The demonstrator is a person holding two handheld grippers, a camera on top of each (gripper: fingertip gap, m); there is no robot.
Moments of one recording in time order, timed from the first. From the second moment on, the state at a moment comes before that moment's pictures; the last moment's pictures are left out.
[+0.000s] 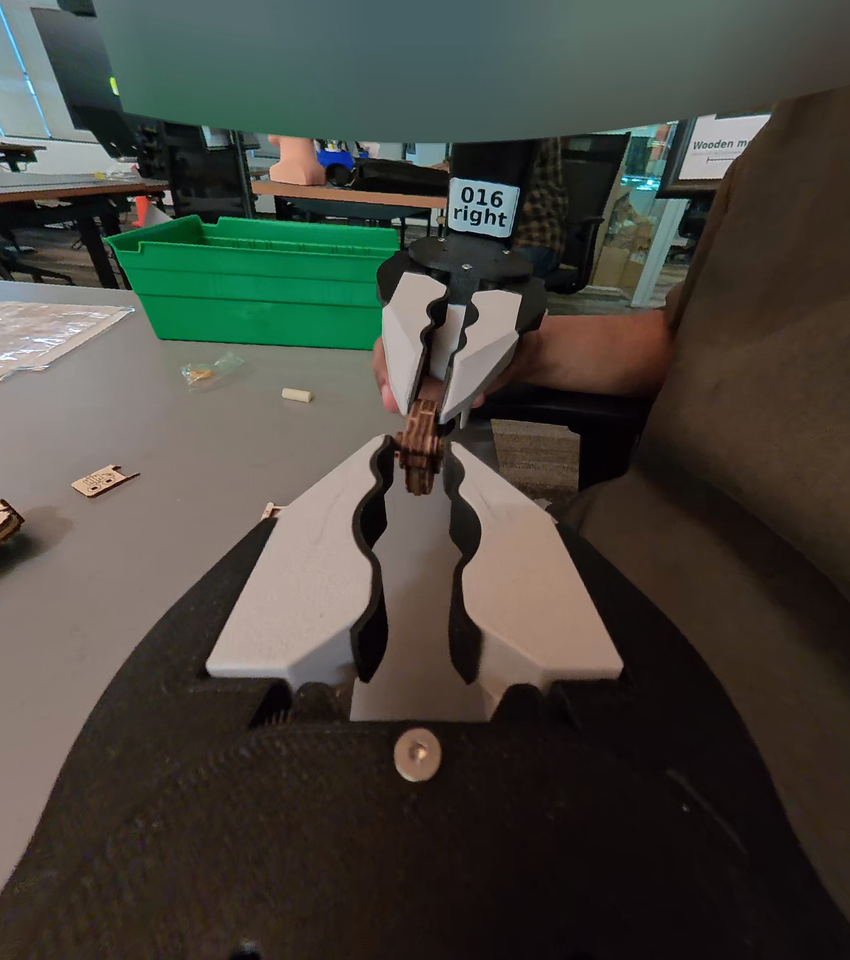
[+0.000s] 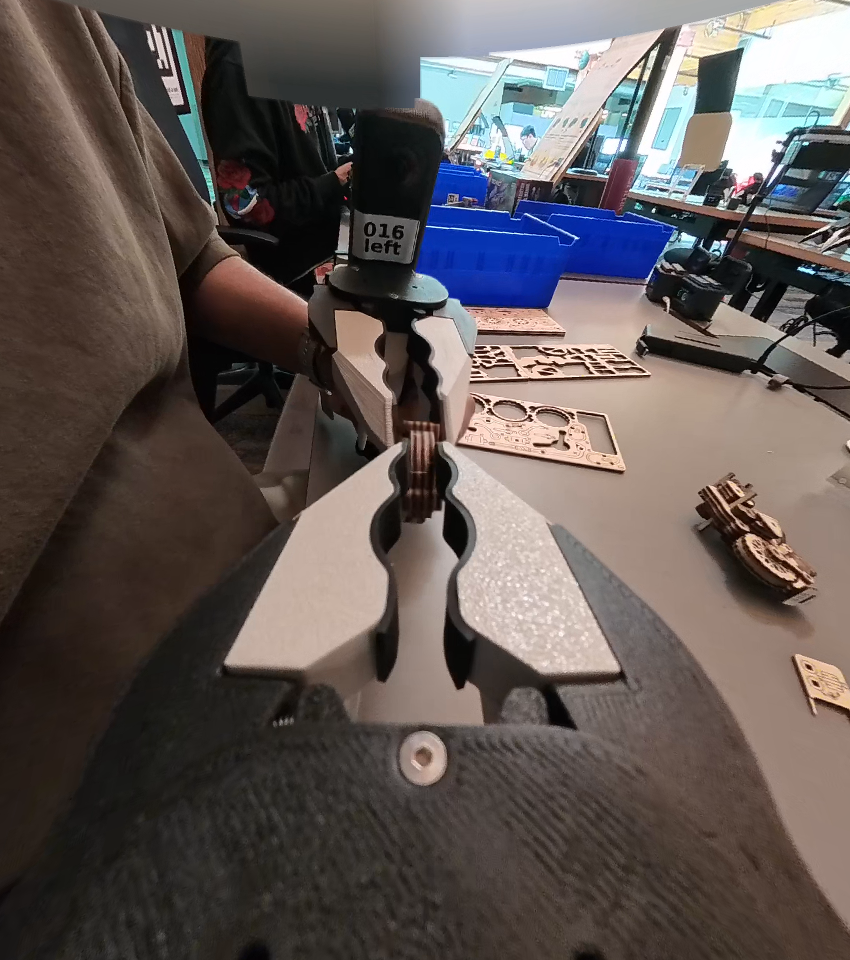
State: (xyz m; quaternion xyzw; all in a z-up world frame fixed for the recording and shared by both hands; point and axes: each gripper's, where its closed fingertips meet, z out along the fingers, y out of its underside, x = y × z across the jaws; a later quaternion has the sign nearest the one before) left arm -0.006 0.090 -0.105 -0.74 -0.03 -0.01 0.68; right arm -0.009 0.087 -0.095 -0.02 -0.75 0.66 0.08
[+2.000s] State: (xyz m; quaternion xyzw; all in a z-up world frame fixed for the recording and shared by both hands) left arm -0.015 0.084 -0.094 -0.70 -0.07 -0.05 0.70; right arm -0.015 0.088 -0.109 -0.04 -0.76 0.64 0.06
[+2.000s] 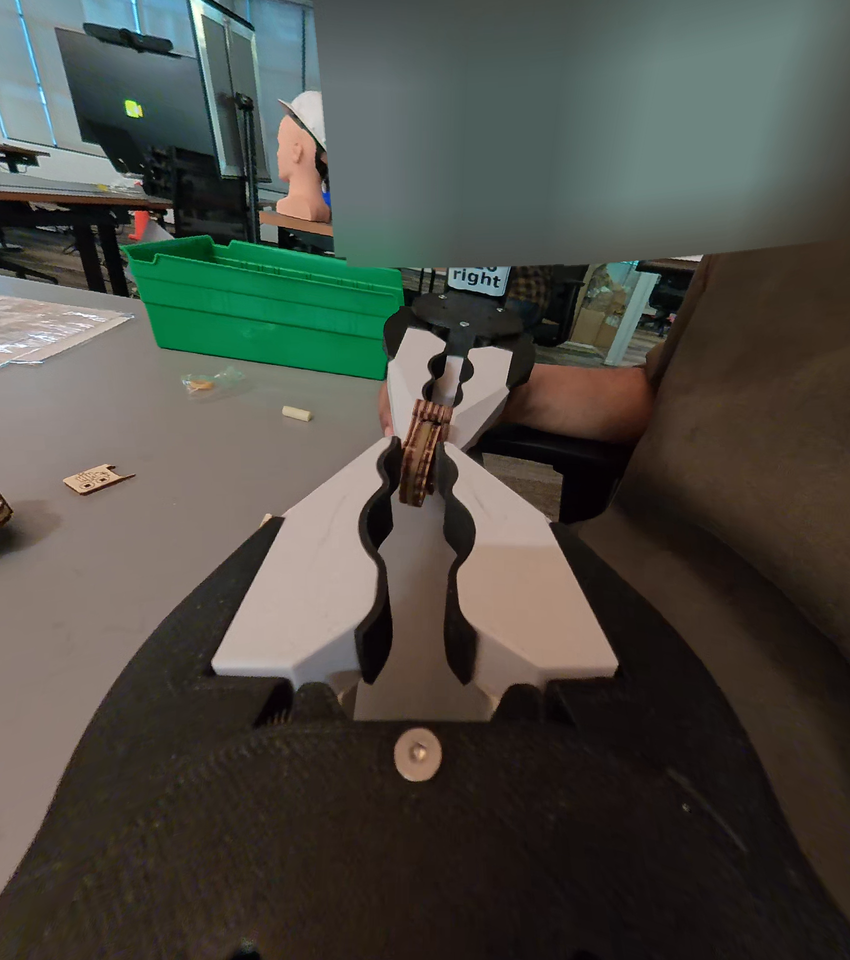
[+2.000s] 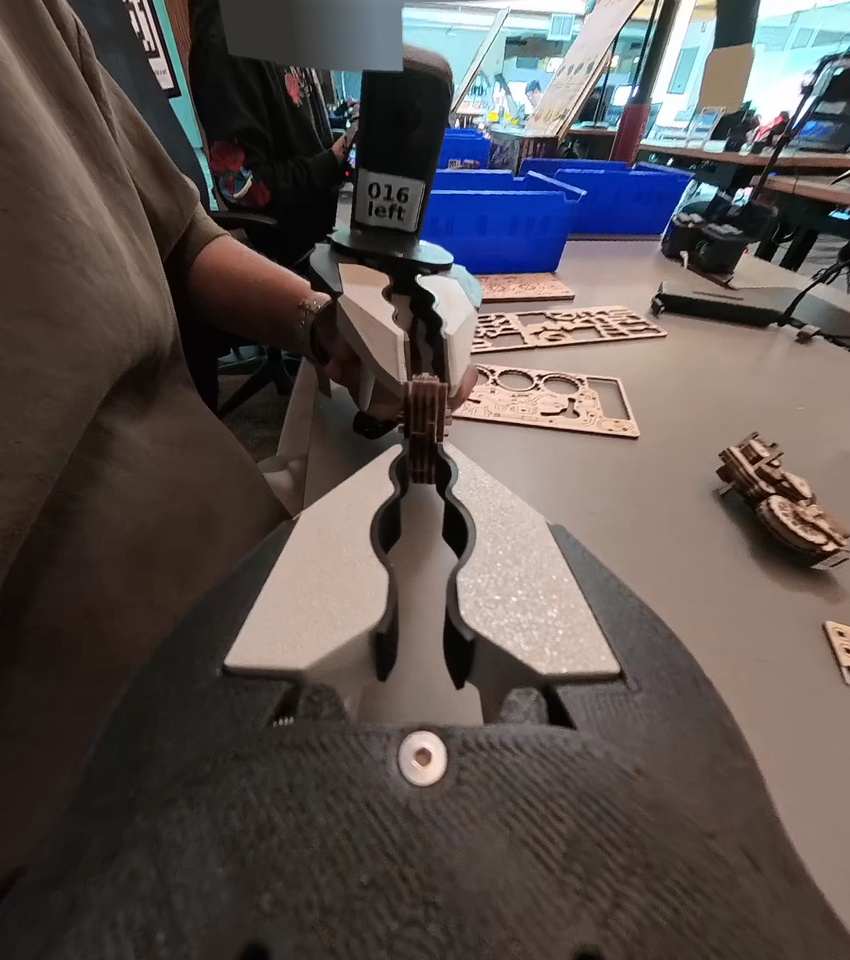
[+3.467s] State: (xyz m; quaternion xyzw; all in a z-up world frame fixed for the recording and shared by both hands) left arm -0.010 0.079 -0.079 -0.67 -0.08 -0.11 0.73; right arm -0.010 0.090 -0.076 -0.06 -0.70 0.71 0.01
